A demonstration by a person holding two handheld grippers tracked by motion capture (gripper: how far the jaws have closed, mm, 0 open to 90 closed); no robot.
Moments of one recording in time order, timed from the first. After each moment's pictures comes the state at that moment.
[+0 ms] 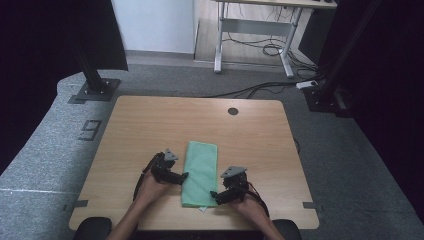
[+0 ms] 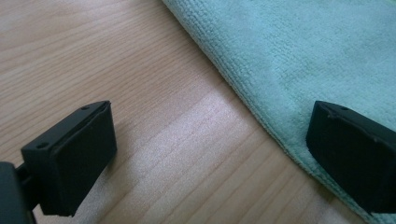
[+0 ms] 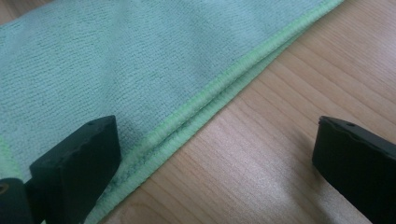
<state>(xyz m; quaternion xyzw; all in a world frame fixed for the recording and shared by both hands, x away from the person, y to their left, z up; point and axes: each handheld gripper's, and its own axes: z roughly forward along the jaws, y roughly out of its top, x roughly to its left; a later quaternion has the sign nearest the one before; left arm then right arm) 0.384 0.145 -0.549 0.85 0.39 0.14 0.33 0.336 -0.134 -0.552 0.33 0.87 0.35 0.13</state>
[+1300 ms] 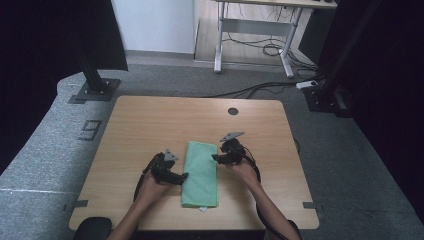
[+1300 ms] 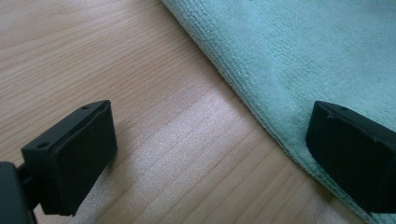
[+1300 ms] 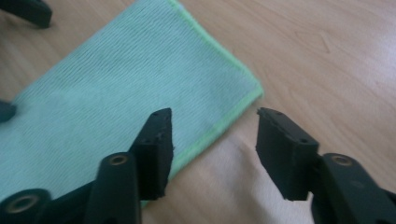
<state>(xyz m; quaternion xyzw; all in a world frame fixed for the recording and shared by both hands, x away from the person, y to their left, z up) 0.384 0.144 -0.549 0.85 0.39 0.14 0.33 0.448 -0.129 -0.521 0.35 0.86 0.36 0.12</state>
